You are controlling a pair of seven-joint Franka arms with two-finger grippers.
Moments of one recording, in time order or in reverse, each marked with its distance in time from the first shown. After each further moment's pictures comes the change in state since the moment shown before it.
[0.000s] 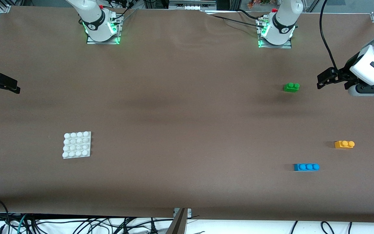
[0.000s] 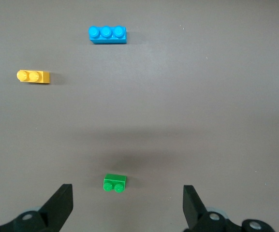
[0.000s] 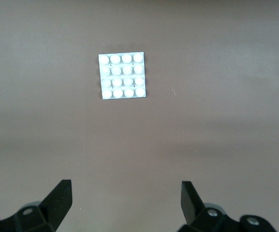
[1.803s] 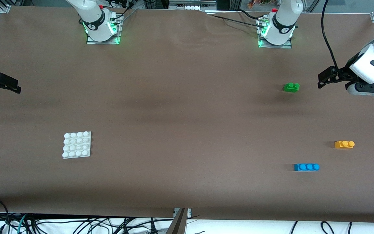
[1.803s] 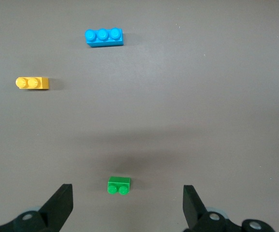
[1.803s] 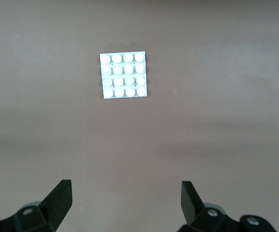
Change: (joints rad) left arm 0.000 -0.012 0.007 -0.023 0.000 0.019 0.064; right arm 0.003 -0.001 0.000 0.000 0.001 -0.003 0.000
